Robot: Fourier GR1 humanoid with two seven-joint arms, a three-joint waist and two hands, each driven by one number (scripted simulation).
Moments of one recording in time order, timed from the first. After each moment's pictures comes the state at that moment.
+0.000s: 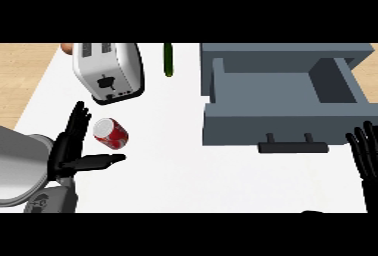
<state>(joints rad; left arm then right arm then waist) -0.13 0.12 0.17 -1.24 -0.01 0.01 -0.21 0.25 -0.03 -0.18 -2.05 -0.01 0.17 0.02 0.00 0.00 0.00</state>
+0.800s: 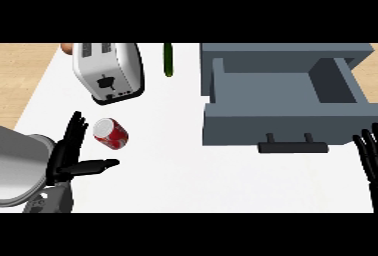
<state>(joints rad) -0.18 0.18 0.23 -0.97 0.02 -0.03 -0.37 0.25 -0.03 -0.22 -2.06 -0.04 0.20 0.02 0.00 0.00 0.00</state>
